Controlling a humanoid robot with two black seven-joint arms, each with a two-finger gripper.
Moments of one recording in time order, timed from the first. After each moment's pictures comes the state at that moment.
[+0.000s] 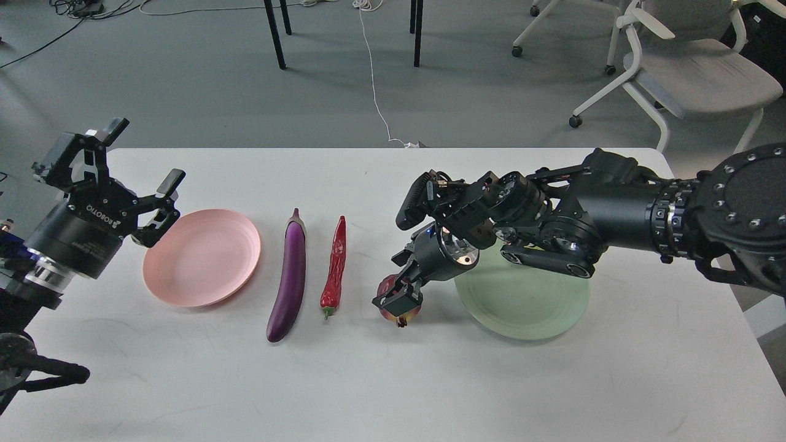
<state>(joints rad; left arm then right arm) 0.02 0.64 -1.32 -1.51 0.41 -0.41 -0.31 1.43 0.00 -0.60 0.89 -1.39 0.21 0.49</state>
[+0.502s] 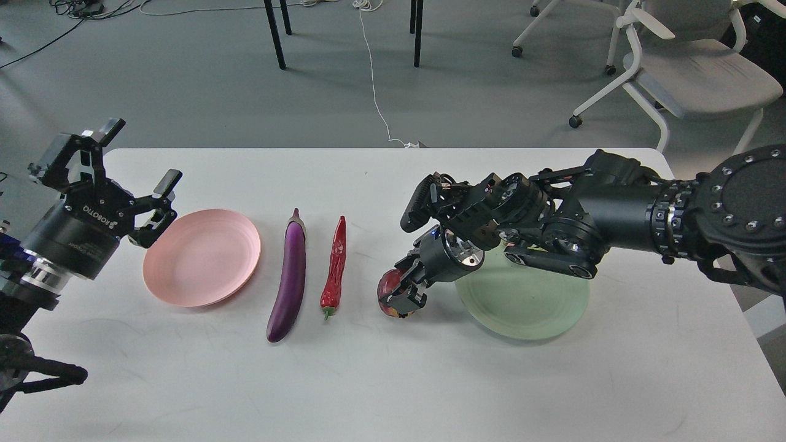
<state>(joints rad) 0.03 0.64 -1.33 -1.51 0.41 -0.41 -0.31 1.43 0.00 -0.61 0.88 -1.39 0.22 0.49</state>
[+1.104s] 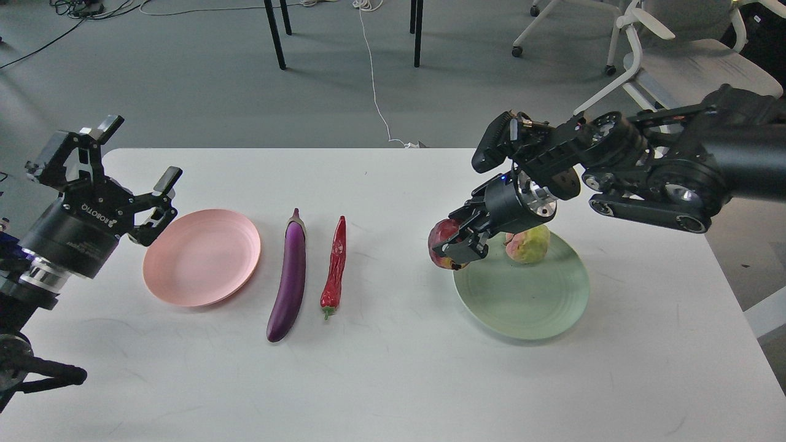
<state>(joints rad) 0.04 0.63 -1.34 -1.53 0.42 -0.42 -0.31 1.62 -0.38 -0.63 1.17 -1.42 0.23 0.49</state>
